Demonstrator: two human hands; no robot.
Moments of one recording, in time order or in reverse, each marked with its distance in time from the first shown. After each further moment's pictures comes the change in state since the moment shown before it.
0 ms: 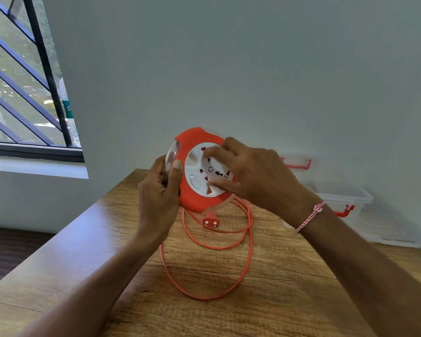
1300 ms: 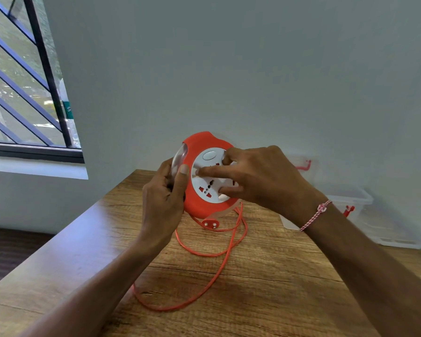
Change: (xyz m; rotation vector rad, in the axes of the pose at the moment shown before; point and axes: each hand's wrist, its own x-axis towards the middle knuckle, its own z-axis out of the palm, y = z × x) left_hand -0.007 0.005 0.003 -0.018 -0.036 -0.009; right_hand -0.001 0.010 -0.004 -0.148 -0.104 -0.195
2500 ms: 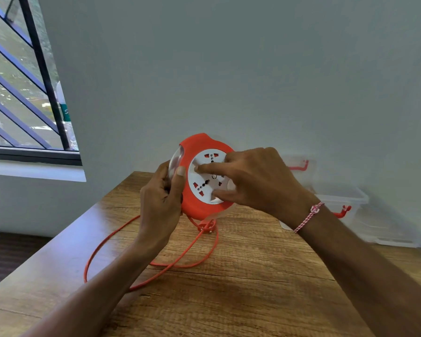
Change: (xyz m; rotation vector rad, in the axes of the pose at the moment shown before) left_hand -0.001 0.002 0.000 -0.002 -0.018 -0.007; right_hand -0.002 -0.002 0.007 0.070 0.089 0.059
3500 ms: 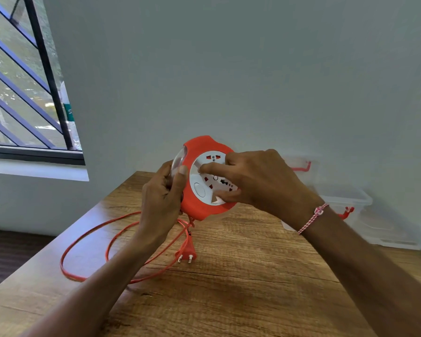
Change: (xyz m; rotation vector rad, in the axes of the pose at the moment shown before) left_hand 0.007 -0.003 -0.004 0.063 -0.054 -0.020; right_hand 0.001 -0.001 -0.001 -0.072 -0.052 -0.035
